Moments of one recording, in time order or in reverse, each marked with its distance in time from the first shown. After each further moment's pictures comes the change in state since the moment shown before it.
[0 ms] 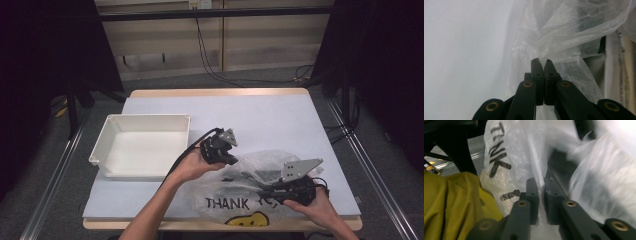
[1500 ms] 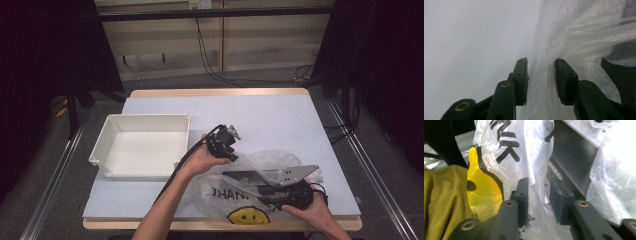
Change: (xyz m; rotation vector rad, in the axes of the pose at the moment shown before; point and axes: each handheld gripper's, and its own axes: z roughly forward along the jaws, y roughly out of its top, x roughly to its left) left arm 0.031 -0.002 0.033 0.069 0.083 -0.089; right arm -0.005 -0.025 0.013 0.023 -0.044 0.049
